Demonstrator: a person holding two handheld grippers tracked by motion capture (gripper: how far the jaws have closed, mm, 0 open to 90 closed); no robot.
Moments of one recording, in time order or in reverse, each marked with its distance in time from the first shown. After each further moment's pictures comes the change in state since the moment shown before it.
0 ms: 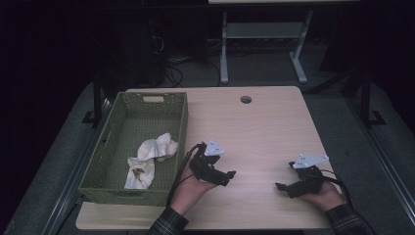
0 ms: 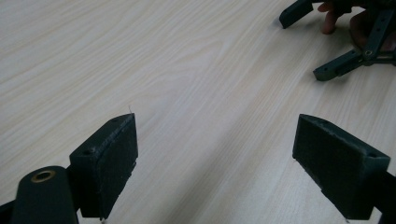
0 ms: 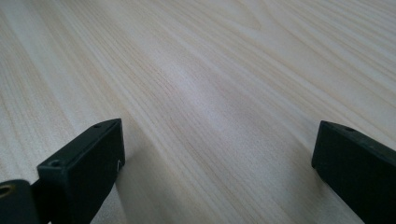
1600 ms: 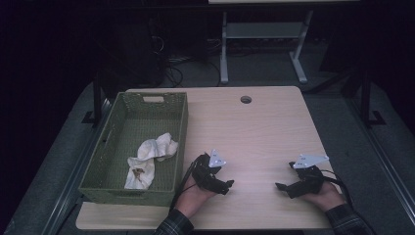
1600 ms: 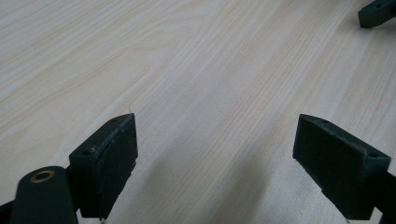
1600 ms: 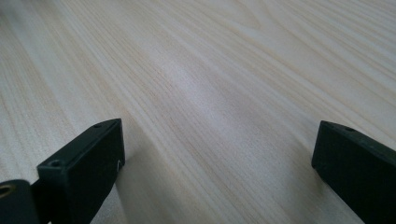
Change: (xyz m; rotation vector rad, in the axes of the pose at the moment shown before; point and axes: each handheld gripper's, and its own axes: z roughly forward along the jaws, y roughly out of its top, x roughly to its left) left arm -0.003 -0.038 0.033 0.060 0.041 0.022; right arm 0.000 0.000 0.000 0.000 -0.001 0.000
